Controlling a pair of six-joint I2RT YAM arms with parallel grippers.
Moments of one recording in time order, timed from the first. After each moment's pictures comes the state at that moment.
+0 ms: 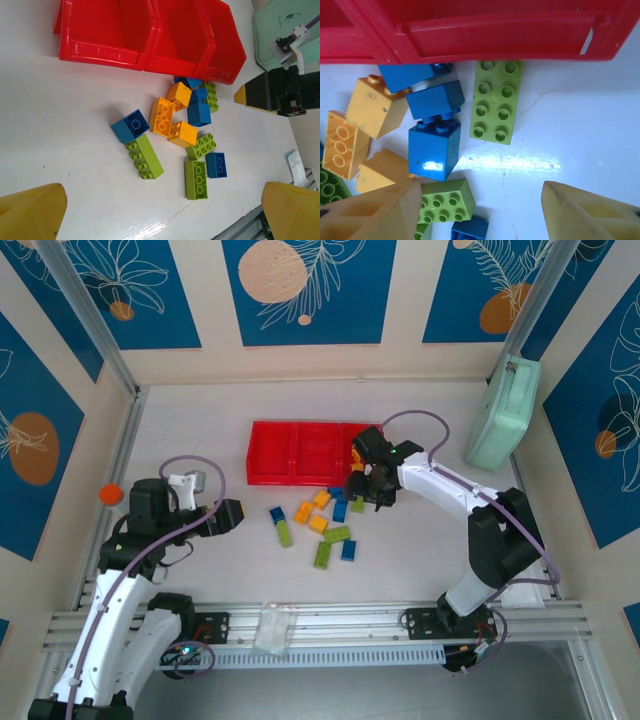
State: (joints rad) left arm -0.13 0.65 0.70 -0.75 0.55 -0.39; right arm 0.55 1.61 1.16 -0.85 -0.06 0.66
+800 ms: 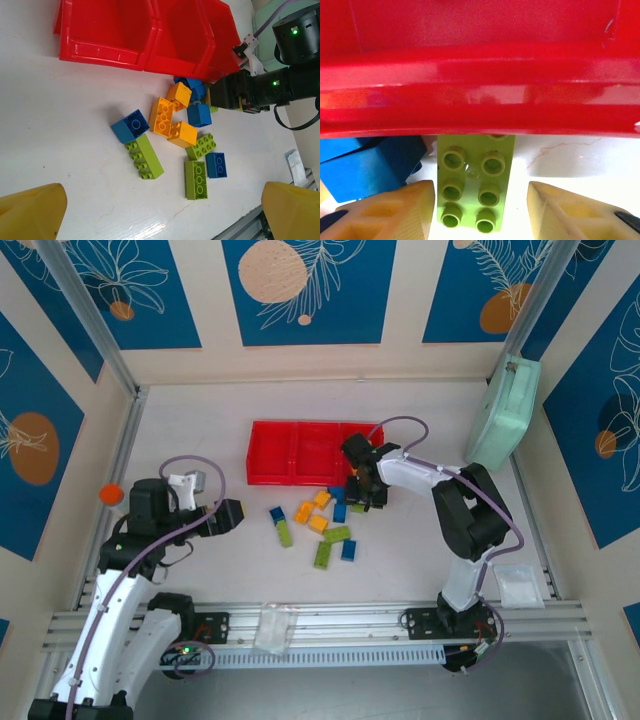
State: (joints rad) left arm -0.13 0.65 0.70 -0.75 0.55 -0.39; right arm 0.55 1.82 1.19 -0.77 0.01 0.65
